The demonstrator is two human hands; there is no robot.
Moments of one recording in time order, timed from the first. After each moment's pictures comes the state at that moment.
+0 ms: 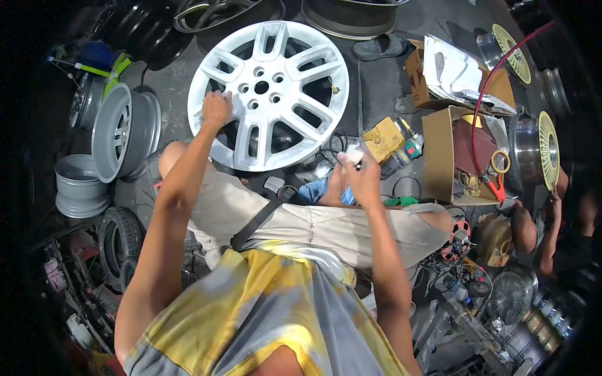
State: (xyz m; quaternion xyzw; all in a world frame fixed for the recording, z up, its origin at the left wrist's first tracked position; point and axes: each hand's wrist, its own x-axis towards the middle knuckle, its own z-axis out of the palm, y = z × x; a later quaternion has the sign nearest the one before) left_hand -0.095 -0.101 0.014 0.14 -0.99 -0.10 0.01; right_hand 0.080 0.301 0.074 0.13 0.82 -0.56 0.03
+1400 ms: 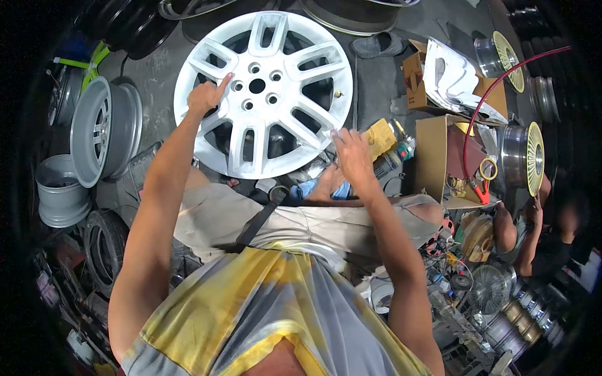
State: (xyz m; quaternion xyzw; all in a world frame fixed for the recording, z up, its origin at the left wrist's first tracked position) left_hand -0.147 -0.133 0.012 0.14 -0.96 -0.09 -0.21; right_hand -0.003 0.284 0.062 -0.27 0.96 -0.10 -0.04
